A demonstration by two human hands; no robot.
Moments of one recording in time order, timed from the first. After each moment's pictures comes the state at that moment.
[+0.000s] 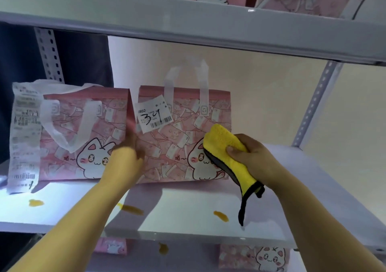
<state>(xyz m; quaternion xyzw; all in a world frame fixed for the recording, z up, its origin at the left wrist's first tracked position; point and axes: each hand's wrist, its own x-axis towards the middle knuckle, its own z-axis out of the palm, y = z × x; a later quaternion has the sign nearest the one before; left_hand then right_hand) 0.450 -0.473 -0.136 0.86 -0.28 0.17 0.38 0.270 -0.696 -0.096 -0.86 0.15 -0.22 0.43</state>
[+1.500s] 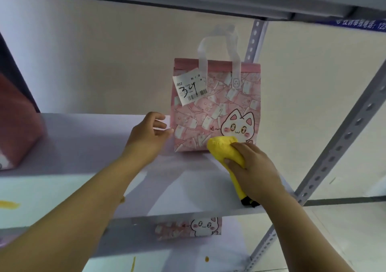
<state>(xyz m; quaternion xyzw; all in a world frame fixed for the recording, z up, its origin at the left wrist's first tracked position) 0.322 -0.696 -0.147 0.80 -0.34 -0.01 0.50 0.109 -0.835 -0.162 -0.91 0.30 -0.25 0.14</state>
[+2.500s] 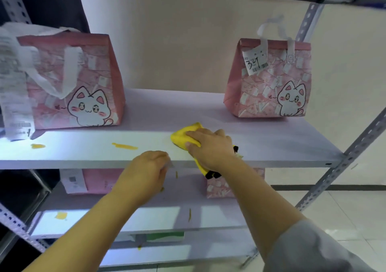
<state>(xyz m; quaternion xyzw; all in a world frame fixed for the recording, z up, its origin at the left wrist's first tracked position) 0.315 -0.435 -0.206 0.82 -0.52 0.09 0.21 0.250 -0.626 -0.194 -0.97 0.23 -0.07 0.09</state>
